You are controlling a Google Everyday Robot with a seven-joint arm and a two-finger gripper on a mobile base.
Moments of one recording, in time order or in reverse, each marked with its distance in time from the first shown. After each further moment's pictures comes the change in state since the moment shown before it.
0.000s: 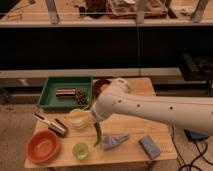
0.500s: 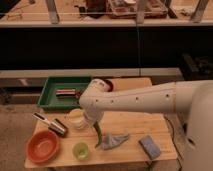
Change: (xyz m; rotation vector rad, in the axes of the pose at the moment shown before) arm -0.005 0.028 0.045 -0.270 -0.223 0.066
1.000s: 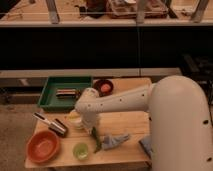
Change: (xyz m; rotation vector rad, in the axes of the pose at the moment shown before) arm -0.004 -0.001 0.105 -0.023 -0.168 -0.005
